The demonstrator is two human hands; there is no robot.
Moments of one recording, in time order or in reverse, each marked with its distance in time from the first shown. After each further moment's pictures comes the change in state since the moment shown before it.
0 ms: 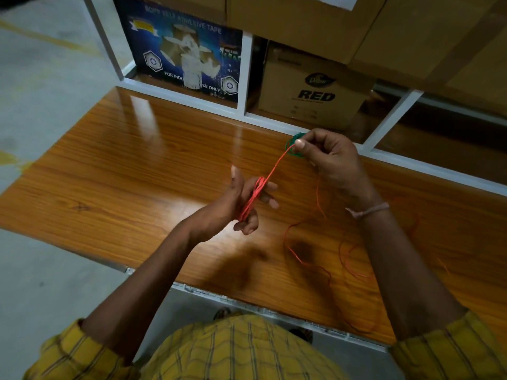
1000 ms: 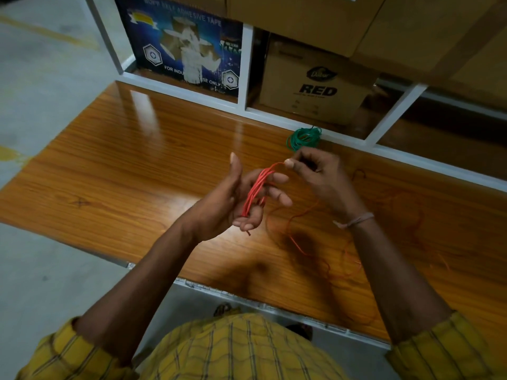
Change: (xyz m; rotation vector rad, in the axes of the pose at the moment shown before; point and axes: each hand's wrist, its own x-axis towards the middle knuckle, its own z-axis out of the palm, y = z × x) left_hand -0.003 0.008 0.004 -0.310 -0.111 0.056; right_hand -0.016 0.031 0.014 -0.231 -0.085 0.007
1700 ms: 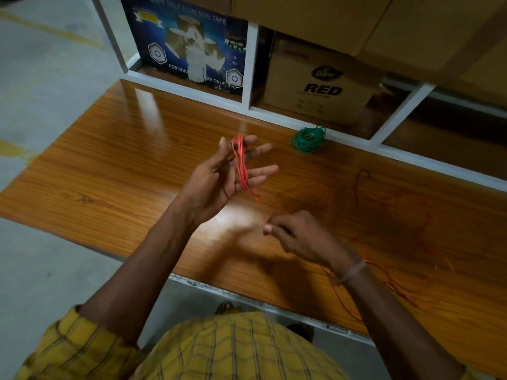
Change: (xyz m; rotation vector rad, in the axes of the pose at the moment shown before) left_hand 0.010 0.016 -0.024 -0.292 0.214 0.171; right_hand -0.058 0.017 0.058 -0.287 -0.367 -0.092
